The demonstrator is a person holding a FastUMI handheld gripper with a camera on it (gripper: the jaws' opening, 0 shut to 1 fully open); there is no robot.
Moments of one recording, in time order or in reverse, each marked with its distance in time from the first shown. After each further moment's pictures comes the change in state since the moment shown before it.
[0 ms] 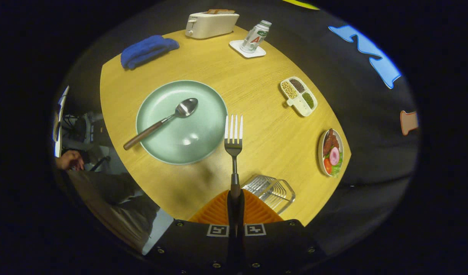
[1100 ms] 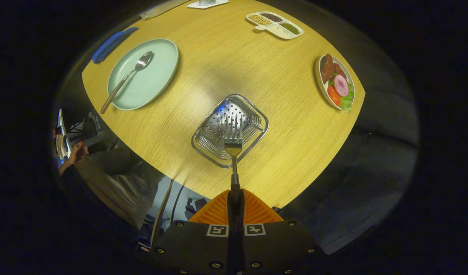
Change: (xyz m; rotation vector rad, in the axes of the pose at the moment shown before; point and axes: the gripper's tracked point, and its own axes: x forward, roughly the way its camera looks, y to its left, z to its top) arm 0.015 -0.065 -0.097 0.154 0.456 0.167
